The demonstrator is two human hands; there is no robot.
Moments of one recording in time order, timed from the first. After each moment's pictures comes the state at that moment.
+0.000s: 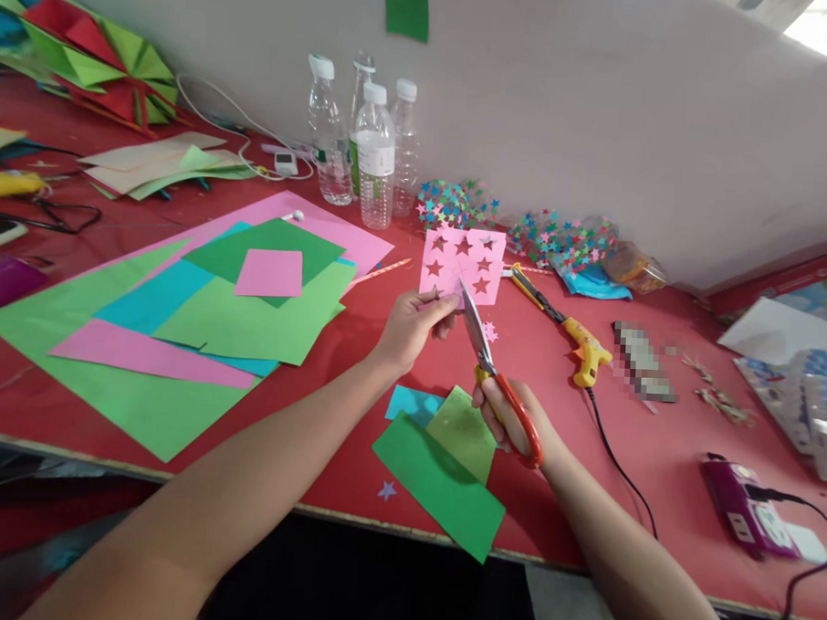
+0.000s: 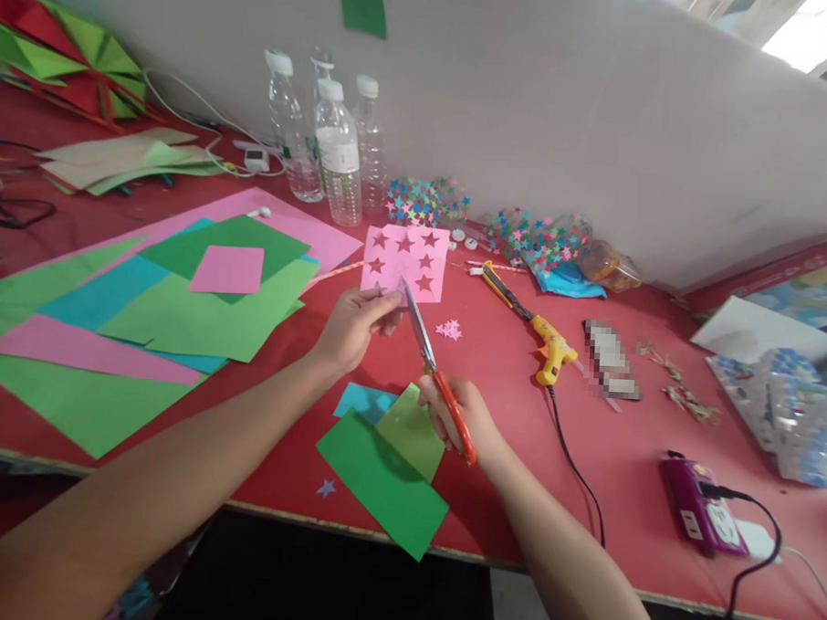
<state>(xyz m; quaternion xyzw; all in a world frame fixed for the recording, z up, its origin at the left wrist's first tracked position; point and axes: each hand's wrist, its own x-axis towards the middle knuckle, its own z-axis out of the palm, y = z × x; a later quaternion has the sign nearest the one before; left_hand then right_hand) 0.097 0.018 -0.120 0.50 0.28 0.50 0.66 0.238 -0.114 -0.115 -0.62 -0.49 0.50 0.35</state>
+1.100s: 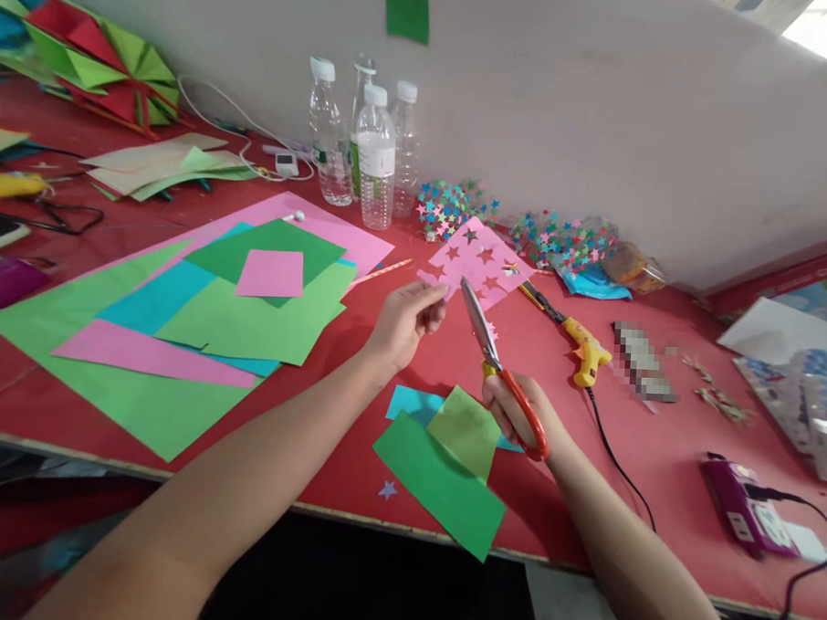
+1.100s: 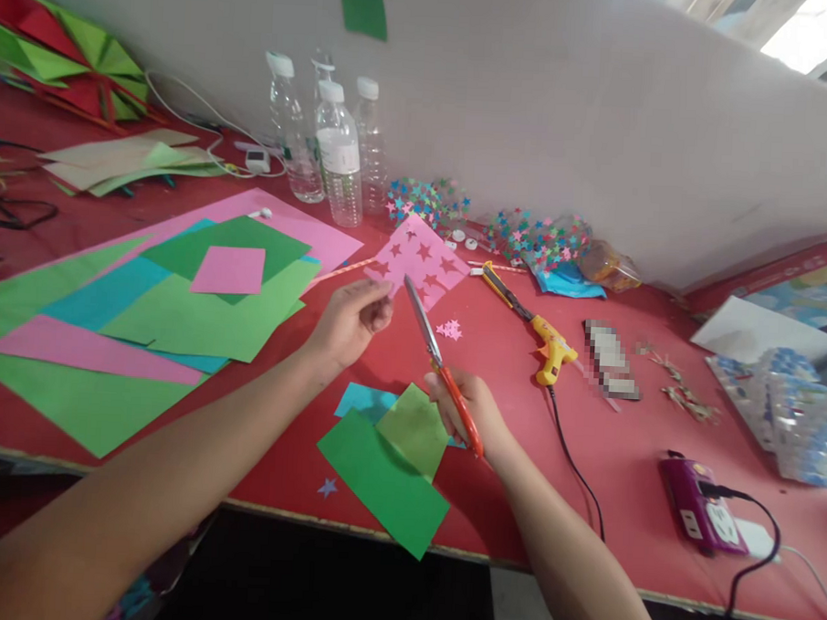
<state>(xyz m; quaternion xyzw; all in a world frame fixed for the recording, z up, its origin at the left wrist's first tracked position) 0.094 0.026 -0.118 0.38 0.27 0.51 0.72 0.242 -0.109 -0.102 -0.66 -0.49 0.47 0.32</state>
